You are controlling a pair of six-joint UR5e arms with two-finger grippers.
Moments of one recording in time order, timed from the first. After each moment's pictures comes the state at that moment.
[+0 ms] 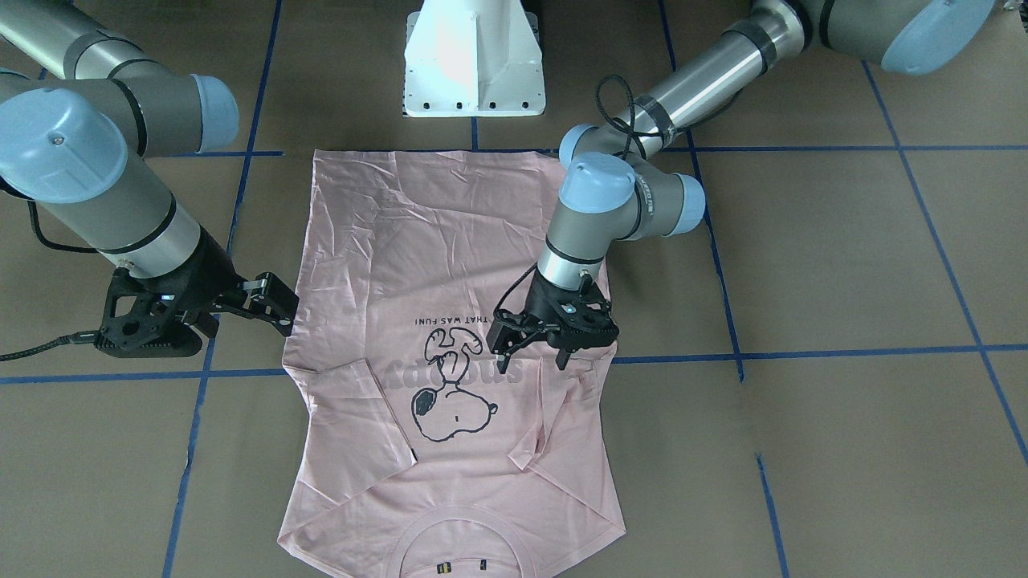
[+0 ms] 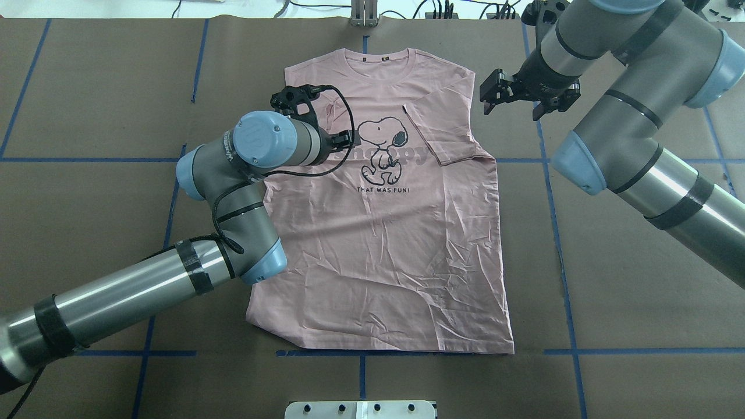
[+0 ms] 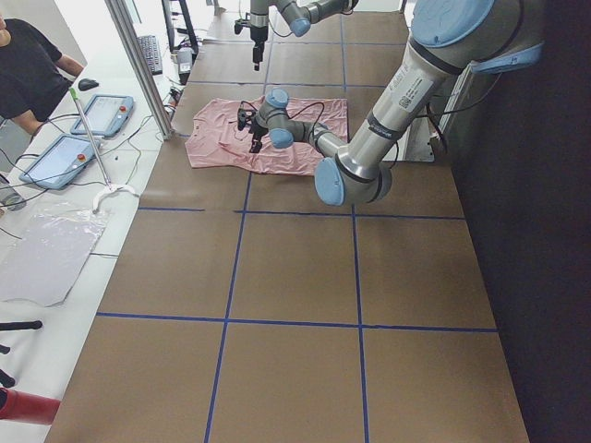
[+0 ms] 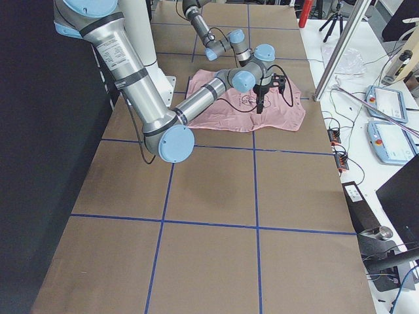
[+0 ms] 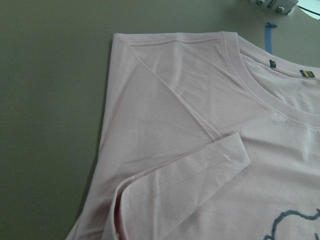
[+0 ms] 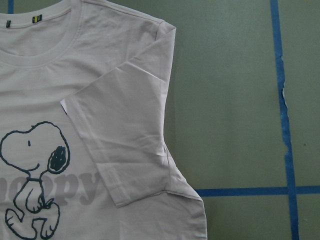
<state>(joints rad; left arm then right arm) -0.58 -2.36 -1.21 -2.27 -1.63 -1.40 0.94 -1.01 1.64 -1.48 2.16 0.98</state>
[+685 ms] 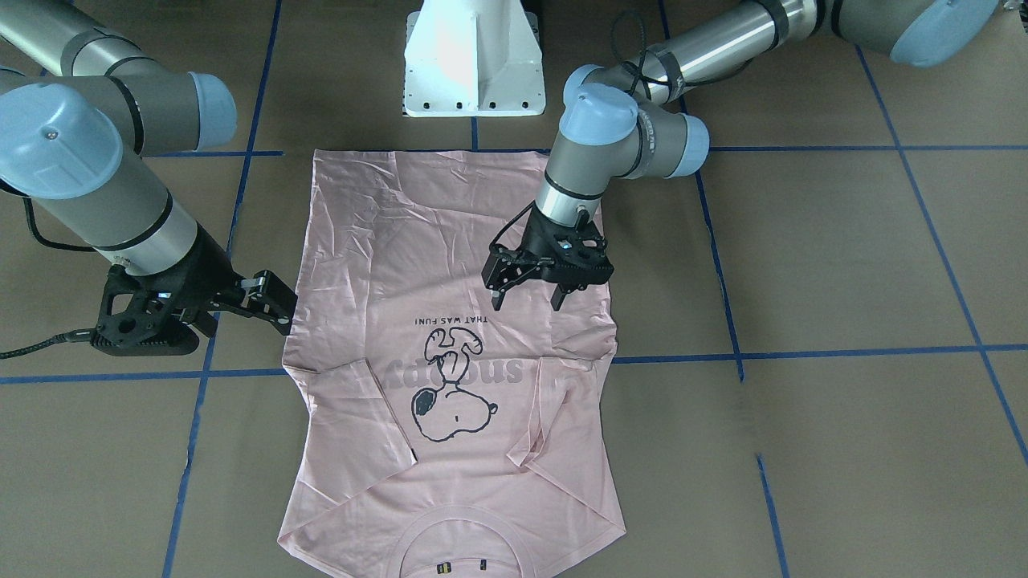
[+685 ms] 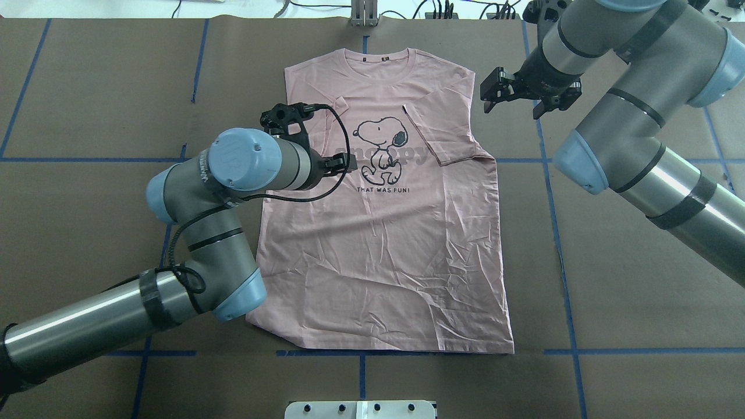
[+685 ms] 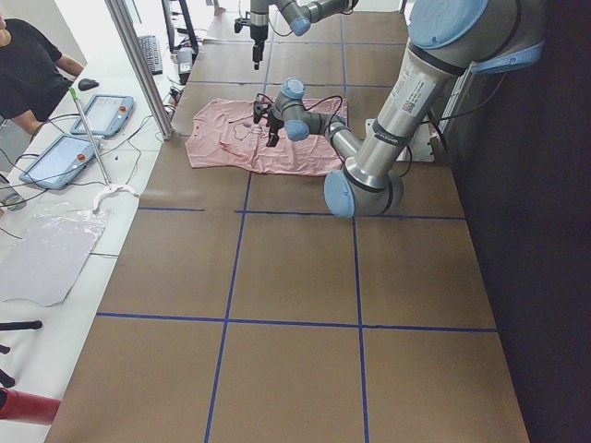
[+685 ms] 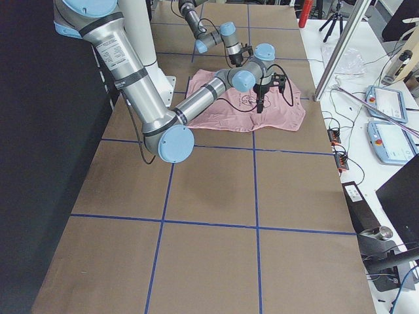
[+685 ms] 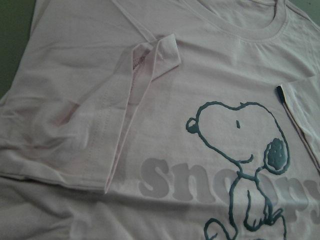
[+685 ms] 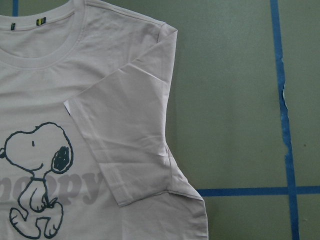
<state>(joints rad) -0.55 -2.21 -1.54 -2.07 -1.66 -1.40 0.94 -1.02 1.65 -1.48 2.16 0.98</state>
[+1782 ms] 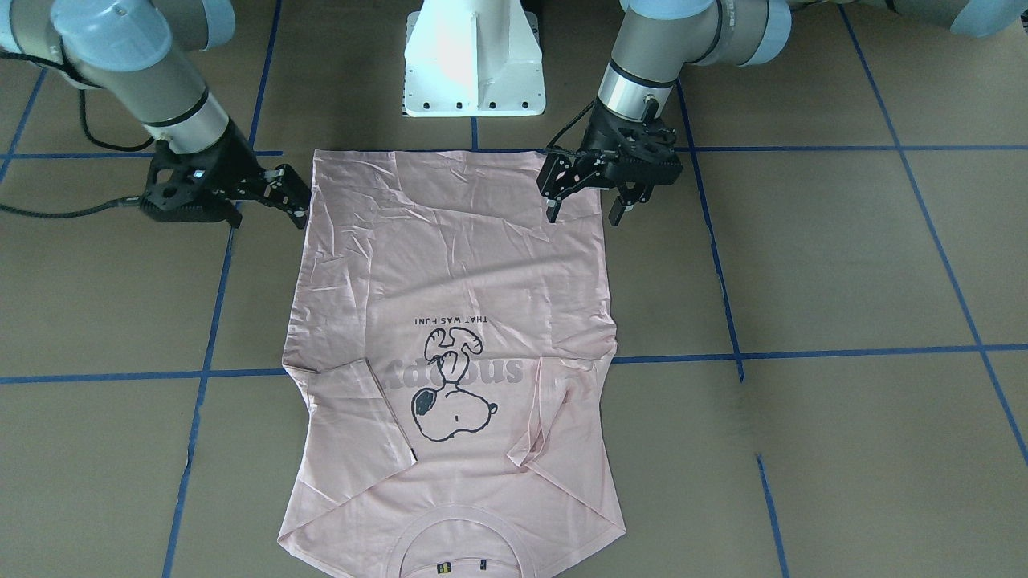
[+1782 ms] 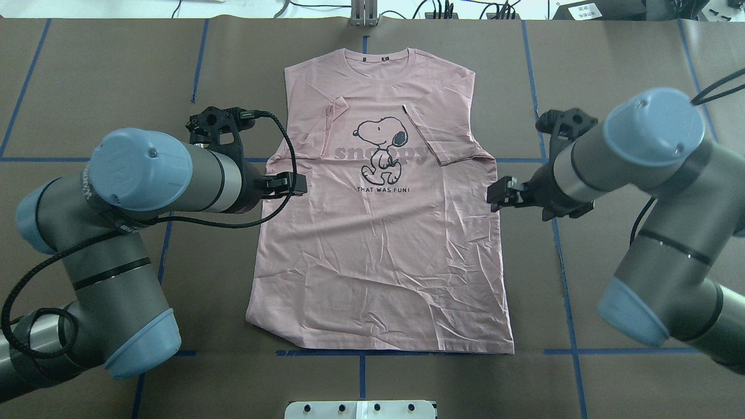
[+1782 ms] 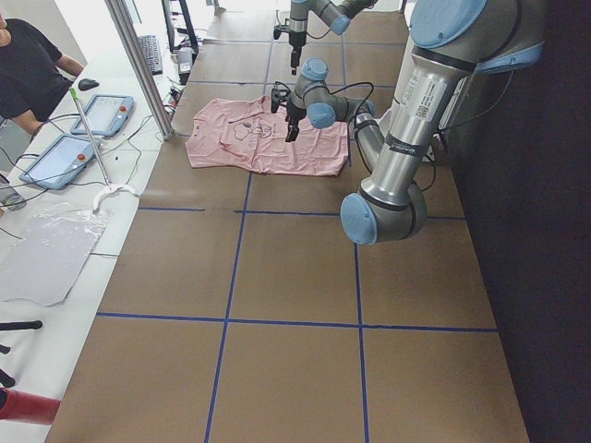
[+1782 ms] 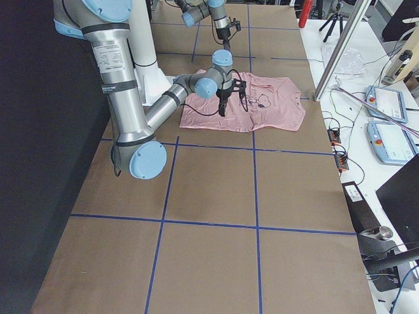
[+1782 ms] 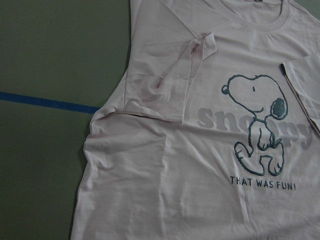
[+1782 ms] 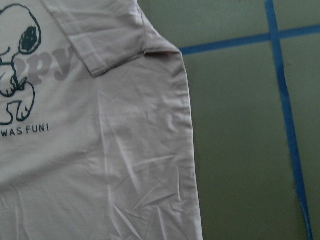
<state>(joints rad) -0.56 -2.03 -1.96 -1.76 -1.72 -1.34 0.65 -1.33 2.03 -1.47 1.97 1.29</state>
